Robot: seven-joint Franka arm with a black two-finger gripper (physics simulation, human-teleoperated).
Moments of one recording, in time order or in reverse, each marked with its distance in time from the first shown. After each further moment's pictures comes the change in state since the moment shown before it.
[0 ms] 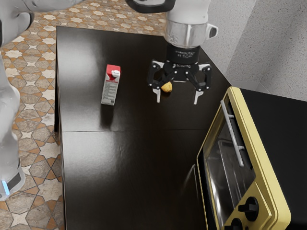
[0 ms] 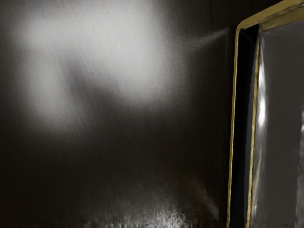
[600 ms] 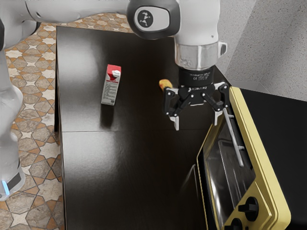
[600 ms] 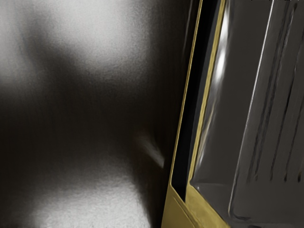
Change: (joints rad) arm -0.096 0.049 -0.004 -0.043 -0.002 0.236 -0.204
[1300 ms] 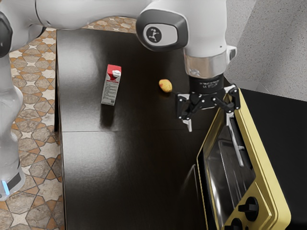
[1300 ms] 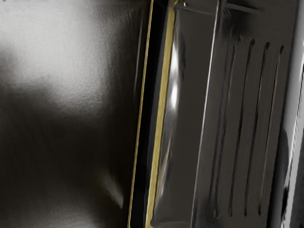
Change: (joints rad) arm -0.002 0.047 -0.002 -0.001 0.138 0.087 0.031
